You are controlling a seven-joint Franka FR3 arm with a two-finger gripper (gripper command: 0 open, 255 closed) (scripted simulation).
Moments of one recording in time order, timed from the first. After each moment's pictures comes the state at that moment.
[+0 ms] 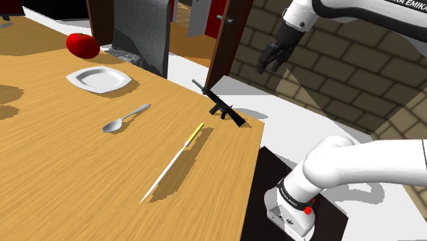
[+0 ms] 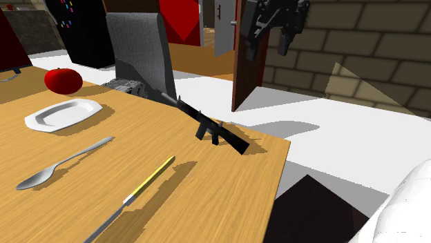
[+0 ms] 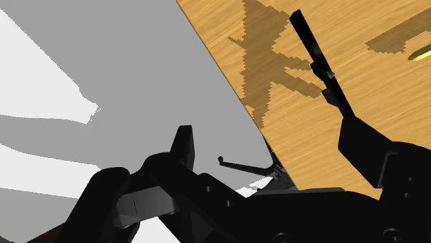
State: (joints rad) arm -0.02 -0.77 0.00 -2.30 0.00 1.65 0.02
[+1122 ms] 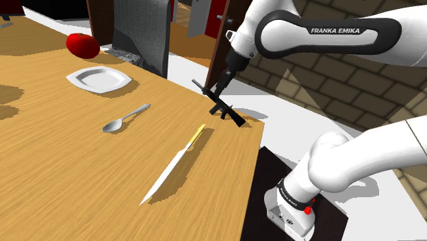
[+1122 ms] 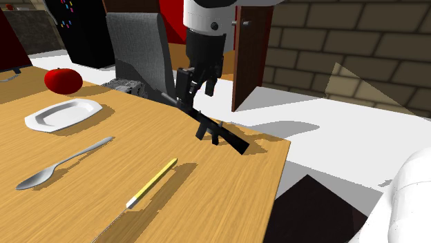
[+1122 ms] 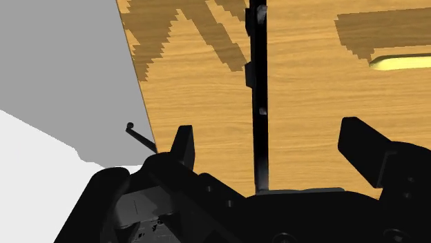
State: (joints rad) arm 0.18 -0.54 0.09 -2.43 0.07 2.07 -0.23
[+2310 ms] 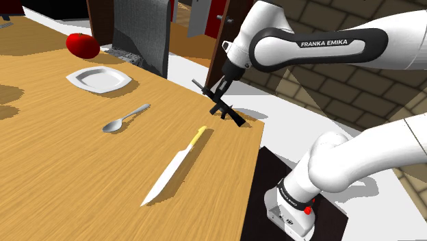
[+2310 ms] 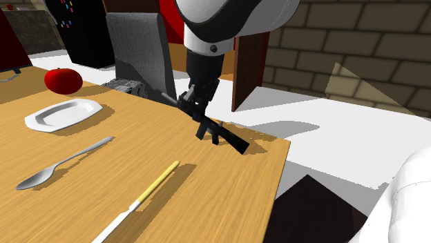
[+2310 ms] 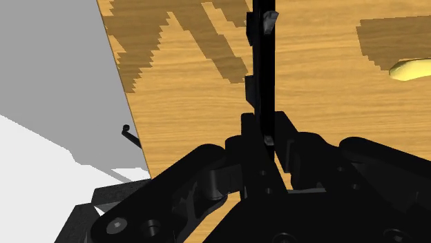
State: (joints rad) arm 0.19 -0.51 0.09 -2.50 0.08 2.17 -0.23
